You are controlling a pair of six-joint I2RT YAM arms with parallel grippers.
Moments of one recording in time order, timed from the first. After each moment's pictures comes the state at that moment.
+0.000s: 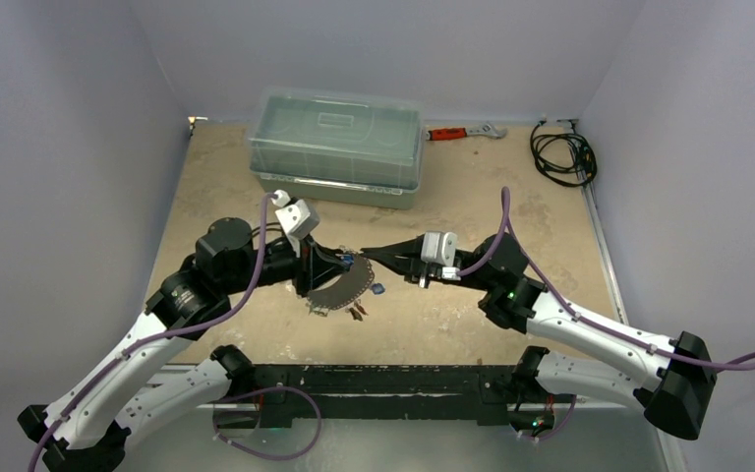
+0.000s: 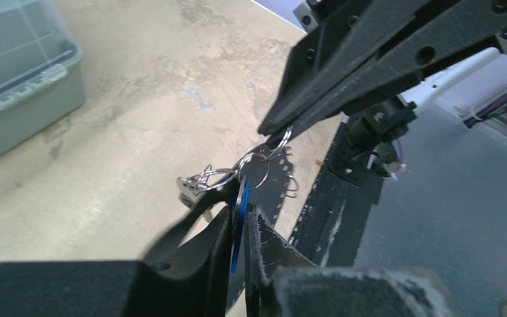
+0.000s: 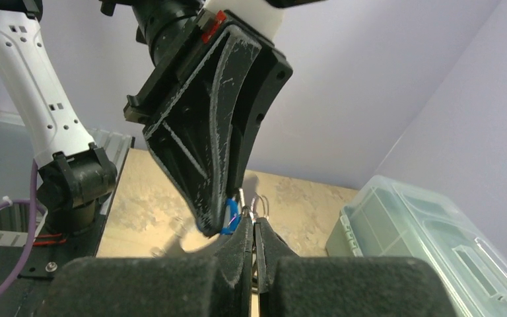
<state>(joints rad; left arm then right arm) -0.72 0.73 0.94 -0.45 0.42 -0.20 0.93 0.98 0.70 0.54 -0.48 -0.24</state>
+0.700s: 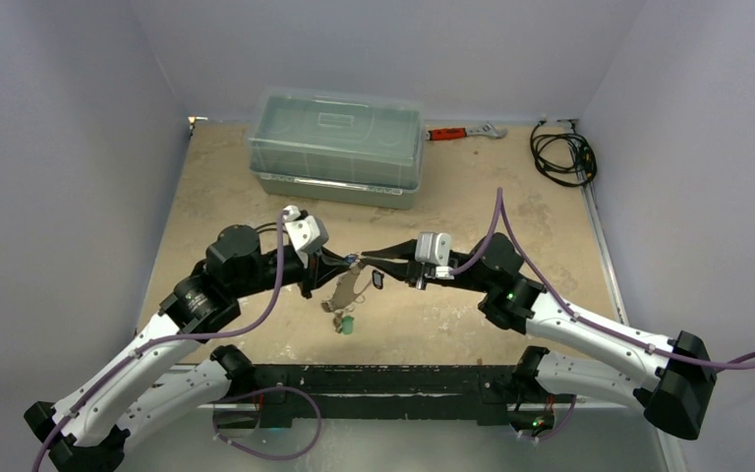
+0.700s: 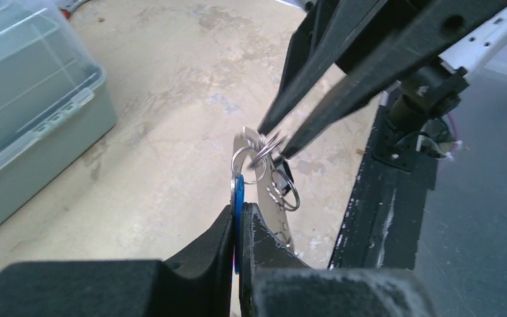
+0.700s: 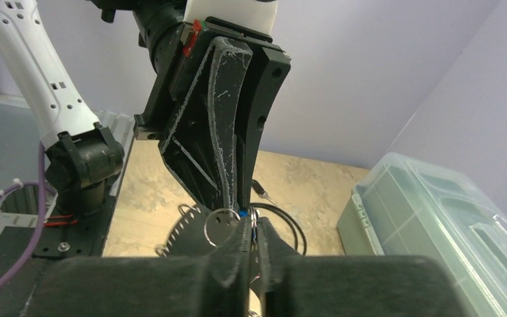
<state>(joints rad) -0.72 0.71 0.82 -0.32 0.41 -0.01 0.93 0.98 0.69 0.49 -0.48 -0.25</state>
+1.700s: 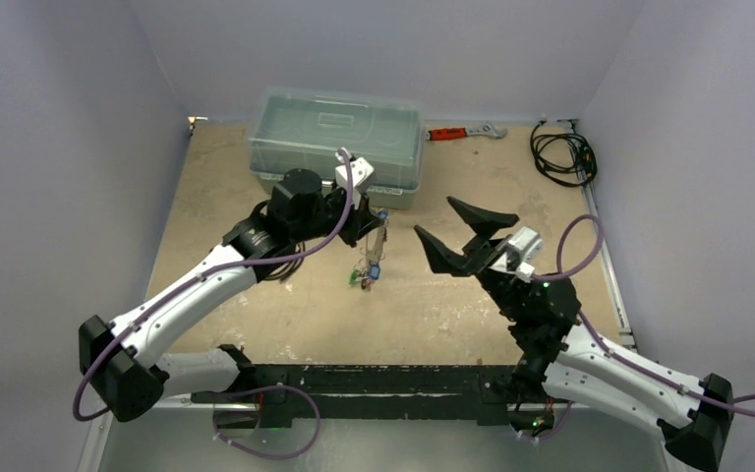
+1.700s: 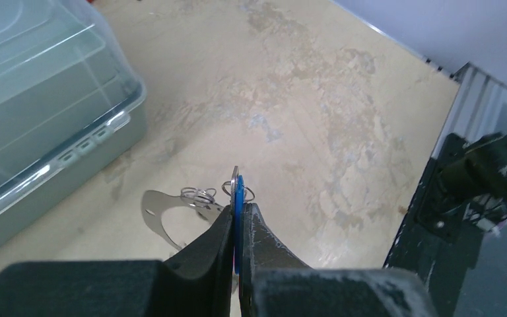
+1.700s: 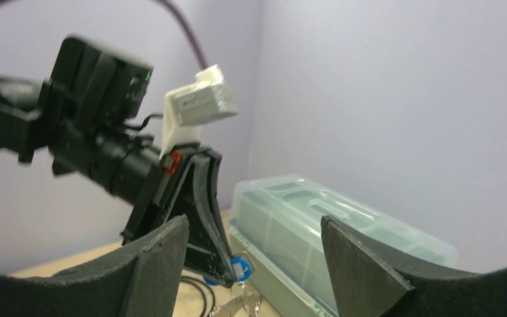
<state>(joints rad) -0.72 1.16 1.08 -0.26 0.26 -0.05 0.93 0.69 0.49 0.74 0.09 -0.12</state>
